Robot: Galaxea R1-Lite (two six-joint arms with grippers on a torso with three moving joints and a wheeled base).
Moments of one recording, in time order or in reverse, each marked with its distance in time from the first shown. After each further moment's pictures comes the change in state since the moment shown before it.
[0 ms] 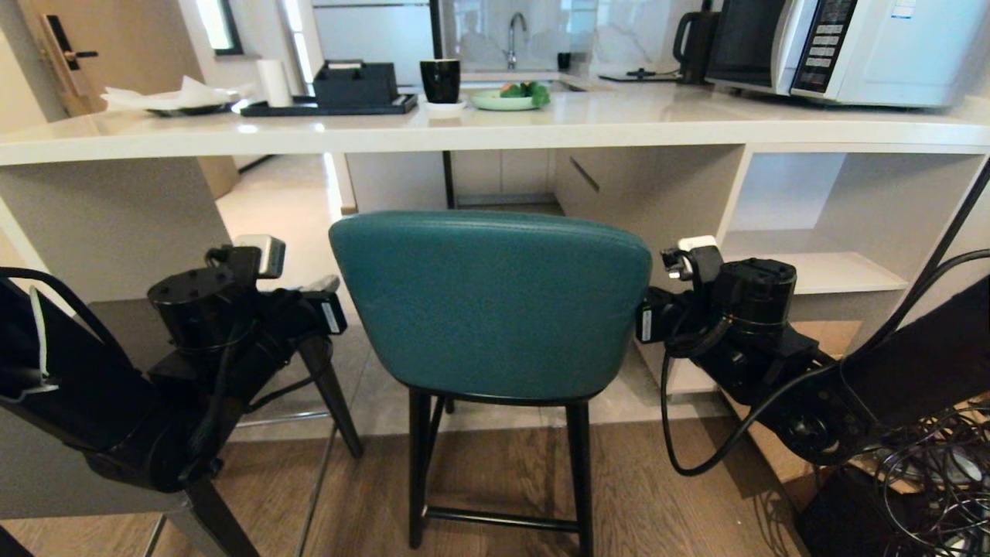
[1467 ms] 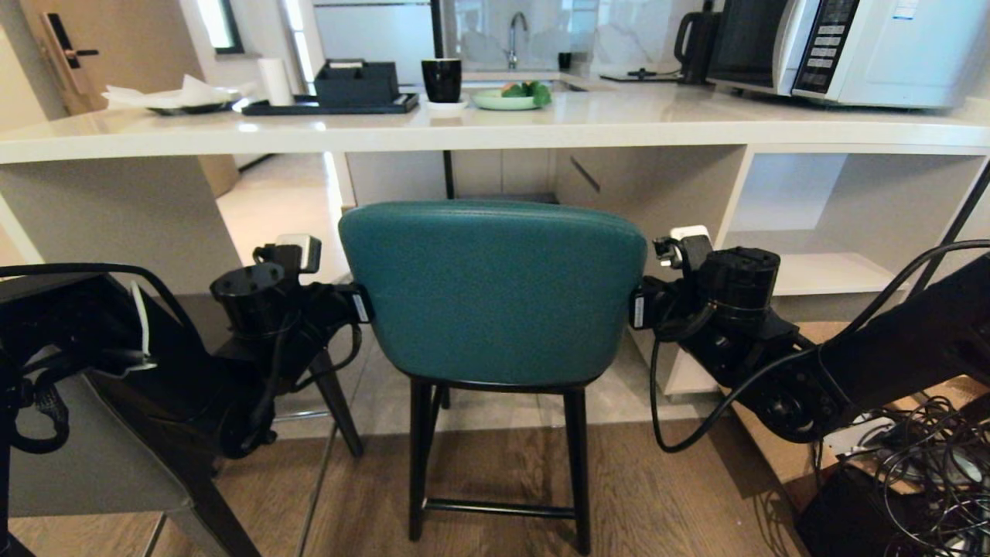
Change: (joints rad) left arm -0.083 0.148 -0.167 0.002 0.008 0.001; right arm 0.009 0.048 -0.102 0.041 -0.009 0.002
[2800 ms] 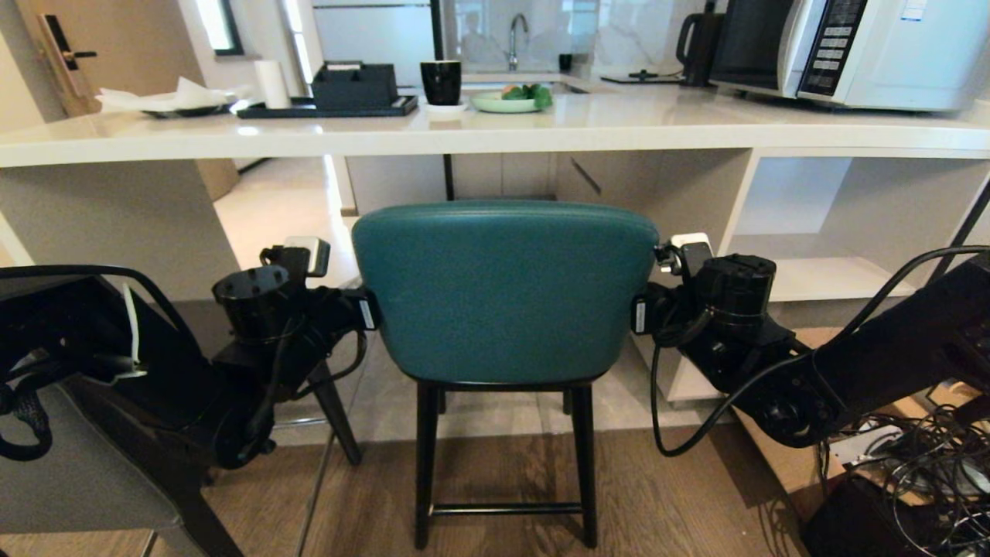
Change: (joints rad) left arm -0.031 -0.037 0.040 0.004 -0.005 0.016; right arm 0.005 0.017 0.018 -0.017 -0.031 0.001
